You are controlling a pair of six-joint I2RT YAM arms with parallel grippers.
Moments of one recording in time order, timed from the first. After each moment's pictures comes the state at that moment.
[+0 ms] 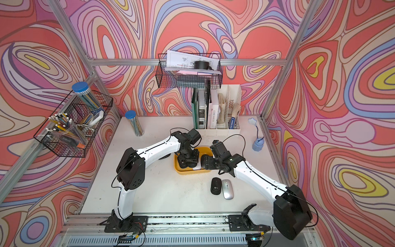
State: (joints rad) left arm -0.75 2.10 1.75 -1.02 0.11 -0.63; right arm 0.56 1.28 0.87 -0.56 0.04 0.45
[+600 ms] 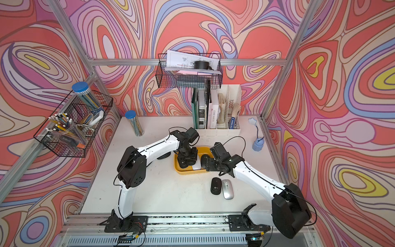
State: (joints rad) left arm -0.71 2.12 1.75 -0.98 0.11 -0.61; right arm 0.56 1.30 0.85 -0.58 0.07 0.48
